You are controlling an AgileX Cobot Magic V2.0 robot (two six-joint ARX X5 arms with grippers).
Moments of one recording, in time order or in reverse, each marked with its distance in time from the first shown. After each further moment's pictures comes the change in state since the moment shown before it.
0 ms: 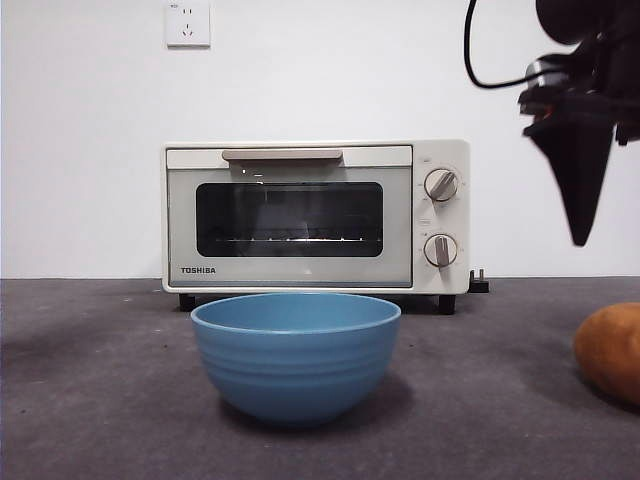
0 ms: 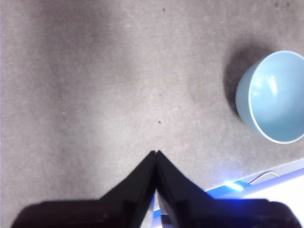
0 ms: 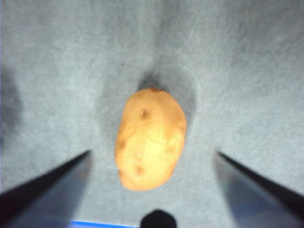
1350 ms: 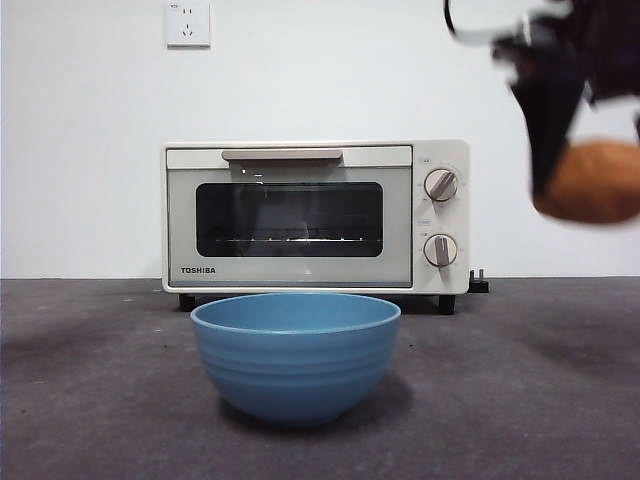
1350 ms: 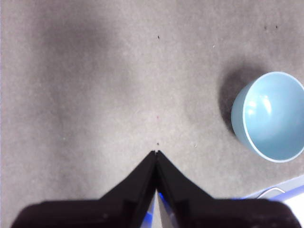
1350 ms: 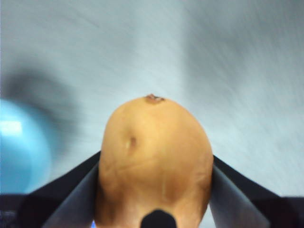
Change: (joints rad) left arm -0.004 0.000 0.000 0.085 0.000 0.000; right arm 0.053 -0.084 0.047 0.047 -0.100 0.082
